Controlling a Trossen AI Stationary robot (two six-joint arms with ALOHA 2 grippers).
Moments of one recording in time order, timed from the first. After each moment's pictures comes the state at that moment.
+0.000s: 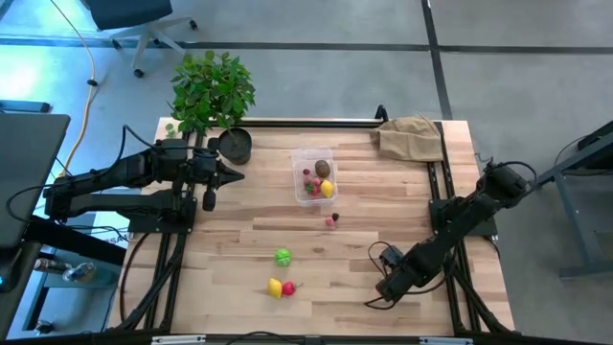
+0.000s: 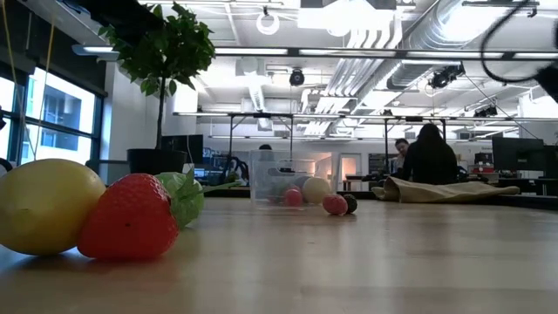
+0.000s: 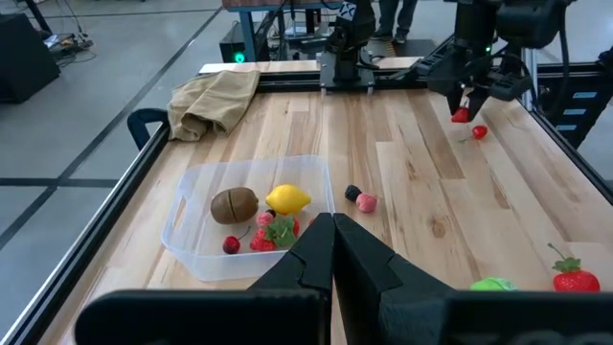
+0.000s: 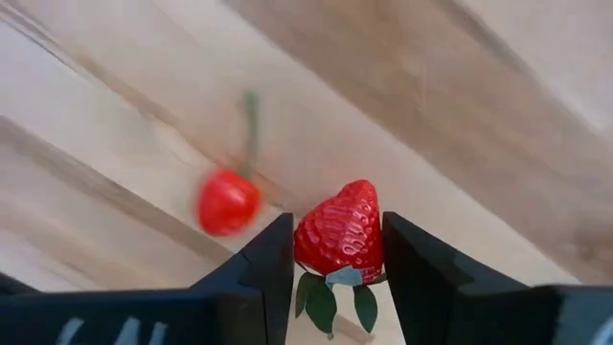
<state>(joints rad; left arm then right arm) 0.35 0.58 0.69 -0.47 0.14 0.13 0.75 1.61 0.92 -0.73 -0.11 1.69</state>
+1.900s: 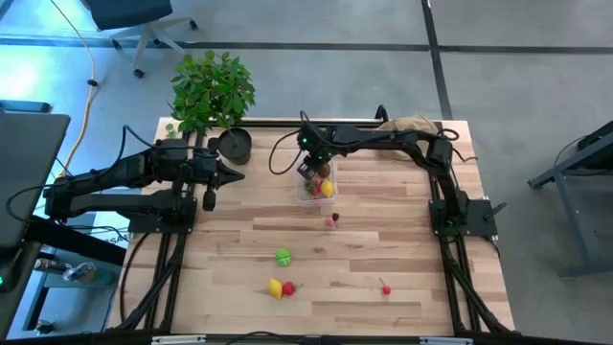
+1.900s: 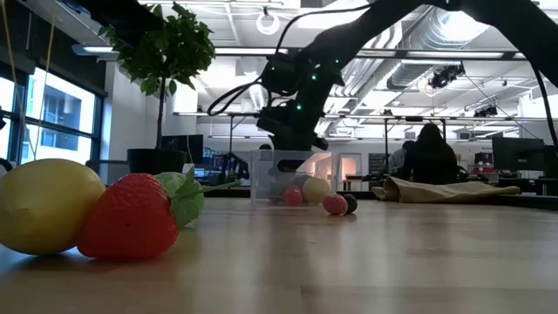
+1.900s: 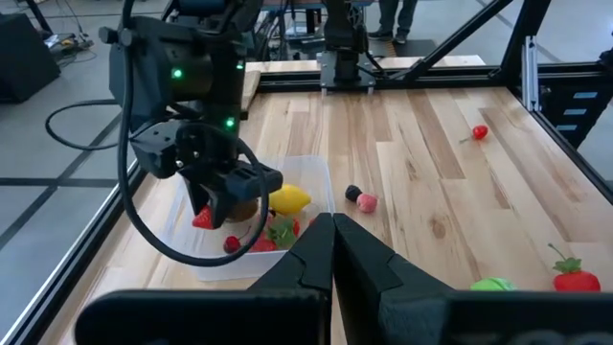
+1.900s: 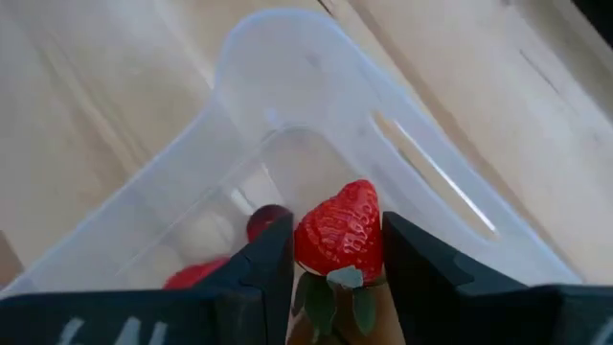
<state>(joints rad) 0.35 0.58 0.69 -0.47 0.14 0.13 -0.36 2.11 1.63 -0.62 0.04 0.22</state>
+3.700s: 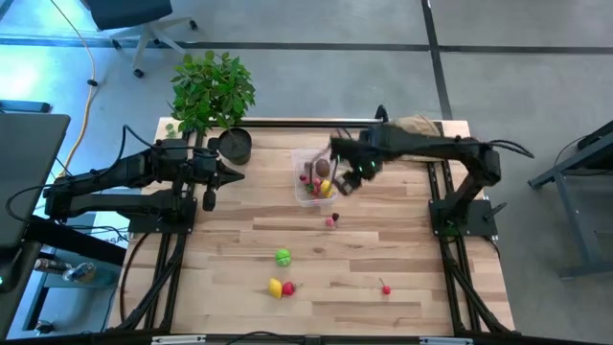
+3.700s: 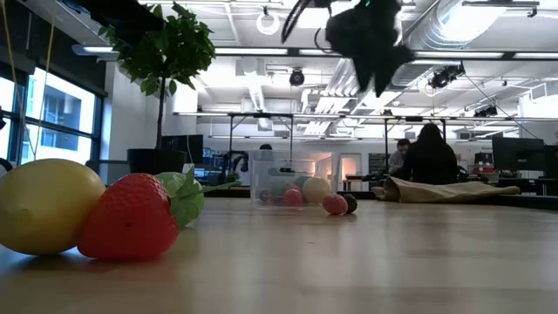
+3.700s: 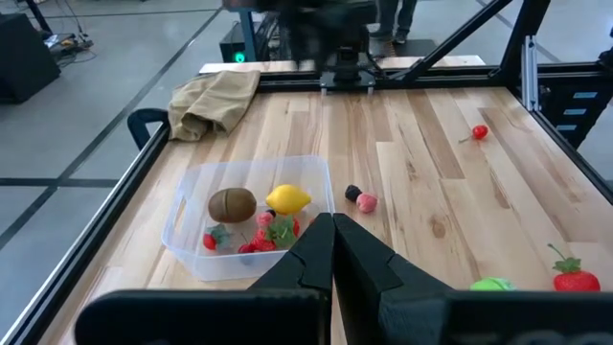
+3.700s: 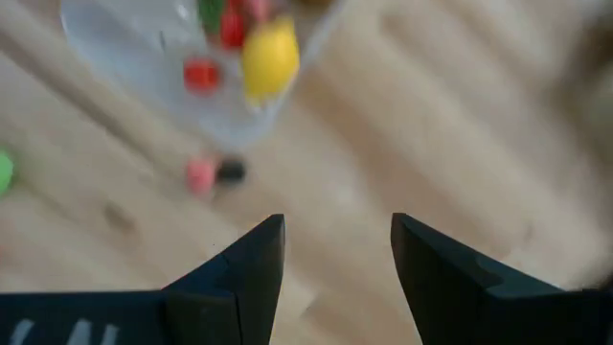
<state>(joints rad) 0.35 0.58 0.69 -0.47 0.14 0.13 -0.16 1.71 1.65 -1.39 0.03 0.71</state>
